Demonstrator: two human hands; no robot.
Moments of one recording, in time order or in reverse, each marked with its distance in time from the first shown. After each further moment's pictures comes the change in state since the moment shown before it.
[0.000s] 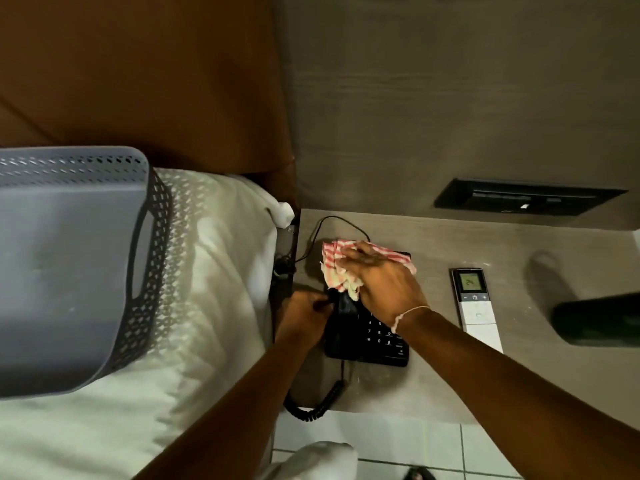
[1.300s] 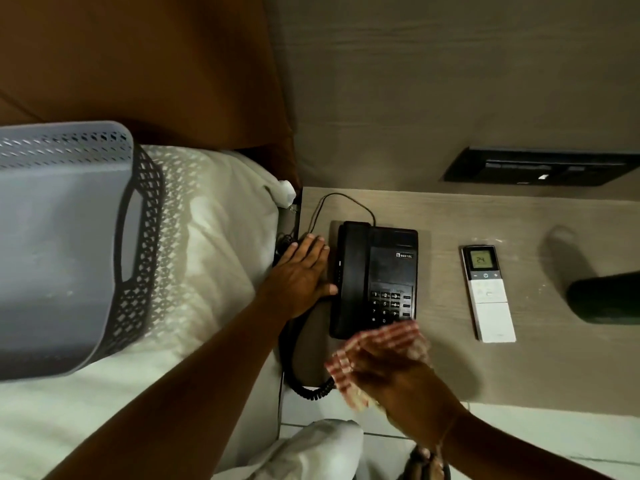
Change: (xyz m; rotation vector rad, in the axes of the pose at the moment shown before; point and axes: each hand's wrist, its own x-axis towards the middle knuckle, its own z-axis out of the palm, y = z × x) left_hand 0.033 -0.006 -0.032 1.058 -0.059 0.586; right_hand -0.138 -0.029 0.039 -0.110 -0.245 -0.311
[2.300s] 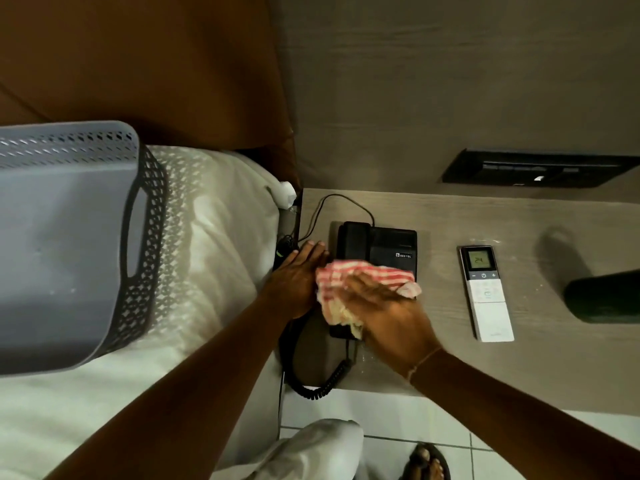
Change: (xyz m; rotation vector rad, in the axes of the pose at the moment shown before) left_hand -0.002 0.001 0.003 -0.043 -0.085 0.031; right_hand 0.054 0.025 -0.031 -0.015 0.318 0.168
